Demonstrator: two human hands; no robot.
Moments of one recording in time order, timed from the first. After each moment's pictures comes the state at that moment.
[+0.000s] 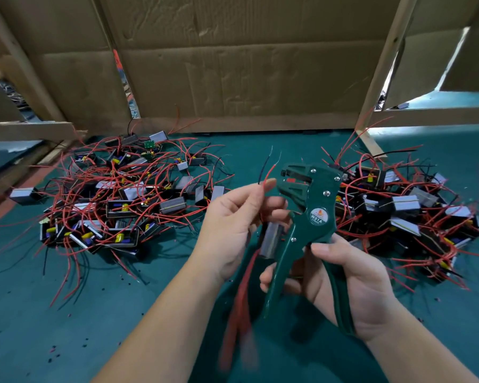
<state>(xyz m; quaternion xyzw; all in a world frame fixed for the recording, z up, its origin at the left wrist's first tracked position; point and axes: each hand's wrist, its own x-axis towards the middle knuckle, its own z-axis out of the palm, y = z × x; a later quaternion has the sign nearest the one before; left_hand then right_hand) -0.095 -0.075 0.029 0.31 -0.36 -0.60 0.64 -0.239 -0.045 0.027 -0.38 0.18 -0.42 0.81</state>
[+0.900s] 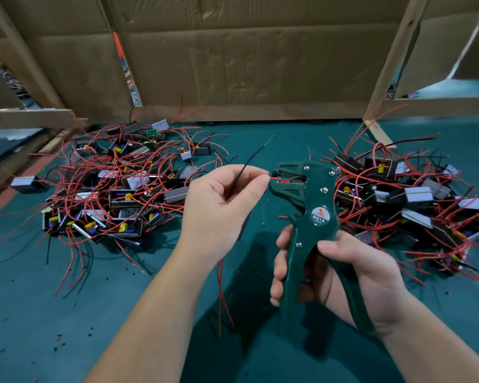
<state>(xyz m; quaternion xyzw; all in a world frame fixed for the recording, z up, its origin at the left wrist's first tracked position) -0.072 -0.062 0.044 0.44 -0.55 -0.34 0.63 -0.246 -0.044 0.028 -0.40 0.18 -0.32 0.84</state>
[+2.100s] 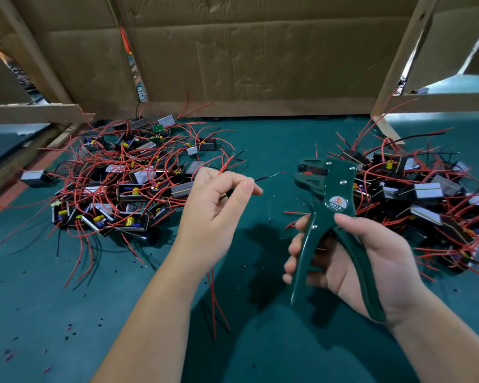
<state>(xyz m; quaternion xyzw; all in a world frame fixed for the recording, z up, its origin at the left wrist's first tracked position) -0.051 -0.051 0.031 0.52 -0.63 -0.20 0.54 -0.246 -0.047 0.029 -0.34 0.26 -0.37 0.82</state>
